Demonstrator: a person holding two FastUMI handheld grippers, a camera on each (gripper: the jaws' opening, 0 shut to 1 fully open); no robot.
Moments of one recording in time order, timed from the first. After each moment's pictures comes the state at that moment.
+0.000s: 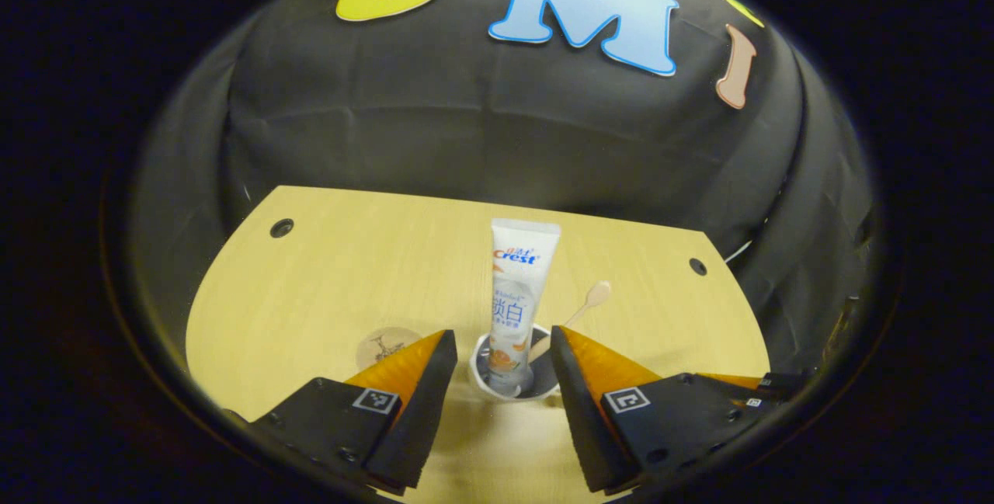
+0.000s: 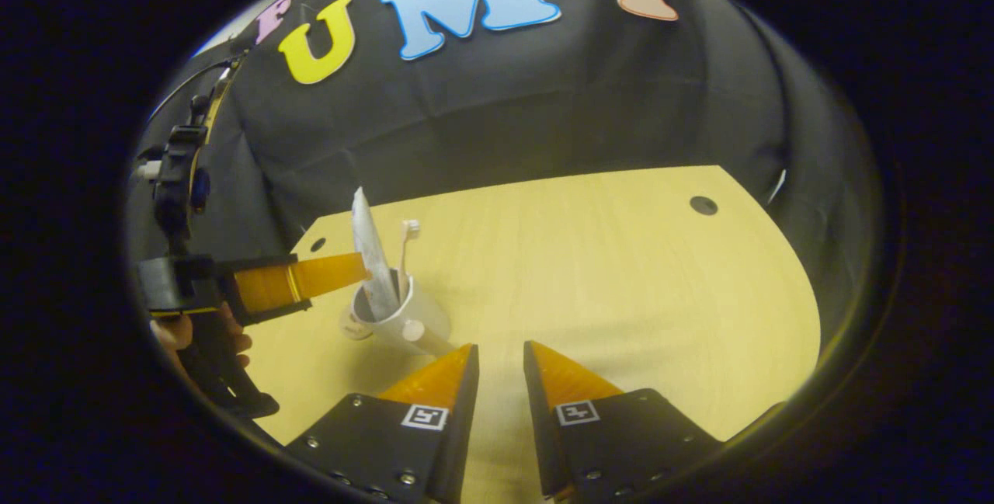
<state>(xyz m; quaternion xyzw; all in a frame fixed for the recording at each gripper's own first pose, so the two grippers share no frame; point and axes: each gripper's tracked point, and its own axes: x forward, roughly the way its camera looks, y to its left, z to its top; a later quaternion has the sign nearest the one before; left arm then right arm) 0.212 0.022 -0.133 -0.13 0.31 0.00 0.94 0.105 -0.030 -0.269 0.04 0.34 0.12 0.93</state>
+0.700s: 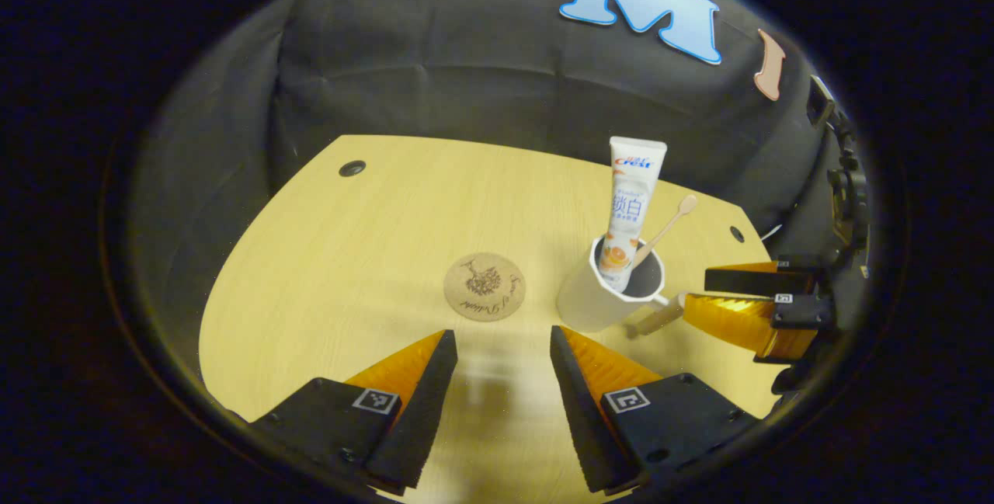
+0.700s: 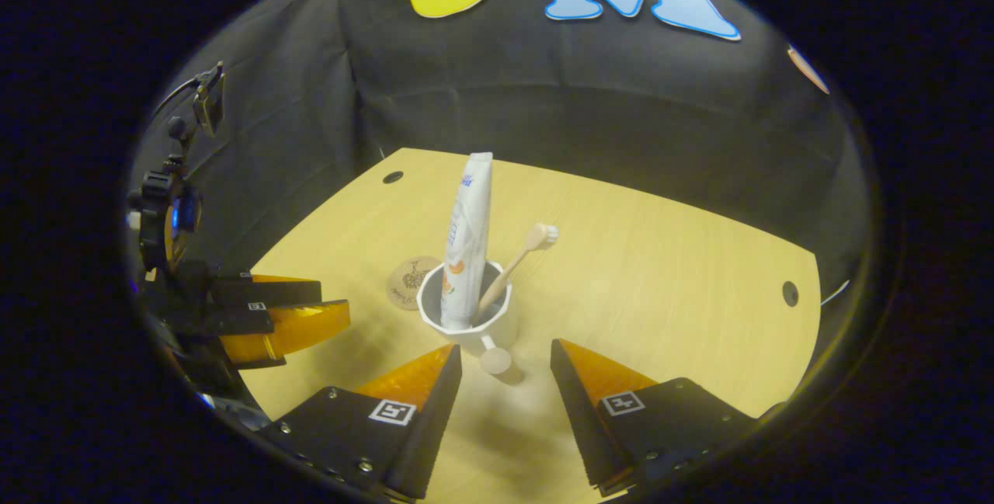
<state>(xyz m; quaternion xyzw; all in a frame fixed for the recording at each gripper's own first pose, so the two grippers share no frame) 0.110 0.098 -0.194 -0.14 0.38 0.06 0.91 0.127 0.043 -0.283 -0.10 0.38 0.29 0.87</state>
